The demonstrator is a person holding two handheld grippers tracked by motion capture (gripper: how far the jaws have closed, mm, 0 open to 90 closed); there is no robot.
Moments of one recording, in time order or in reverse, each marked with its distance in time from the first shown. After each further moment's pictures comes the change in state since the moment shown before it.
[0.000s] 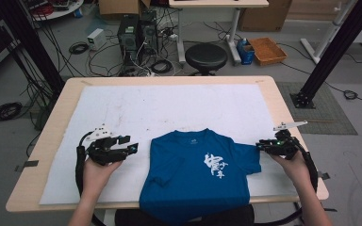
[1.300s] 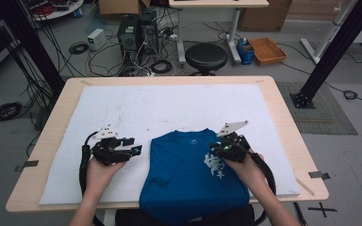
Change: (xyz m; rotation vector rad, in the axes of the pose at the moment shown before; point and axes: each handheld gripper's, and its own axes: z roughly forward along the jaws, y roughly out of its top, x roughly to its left) left arm -0.001 -0.003 0.014 0.052 -0.042 -0.010; right arm 0.168 0.072 0.029 -0.028 0.056 -0.286
